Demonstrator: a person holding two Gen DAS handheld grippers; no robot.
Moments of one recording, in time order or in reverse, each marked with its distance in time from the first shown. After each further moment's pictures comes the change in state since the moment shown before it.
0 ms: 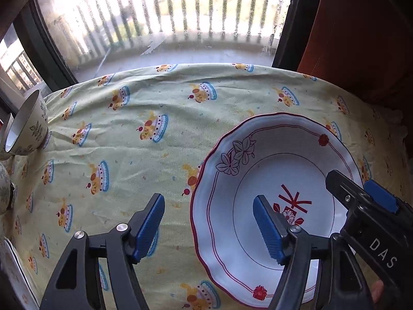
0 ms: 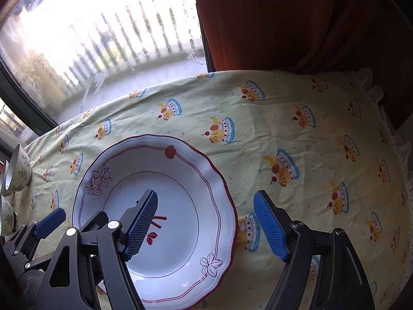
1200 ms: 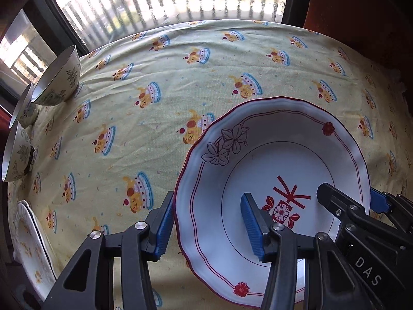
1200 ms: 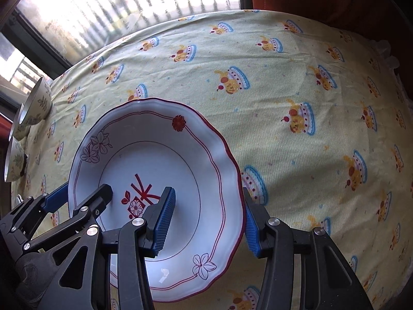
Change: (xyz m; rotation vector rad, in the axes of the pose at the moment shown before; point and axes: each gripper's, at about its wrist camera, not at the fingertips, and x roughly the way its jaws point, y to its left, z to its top) left arm -0.032 0.048 -0.088 0.064 0.117 0.064; right arm -0.015 0.052 -0.094 -0.088 0.220 0.070
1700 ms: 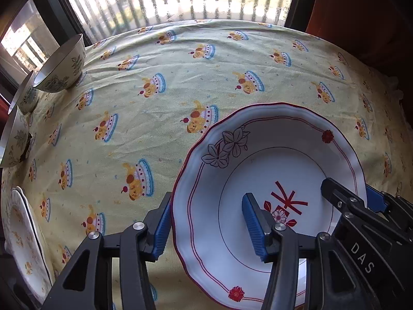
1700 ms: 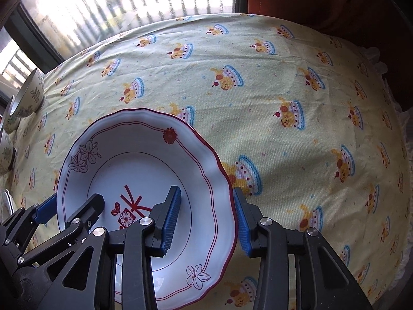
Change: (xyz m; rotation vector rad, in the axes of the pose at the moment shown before) left arm -0.003 0.009 -0.009 -0.047 -0.013 -0.033; right arm -0.004 0.007 -0.007 -0.014 -0.026 -0.095
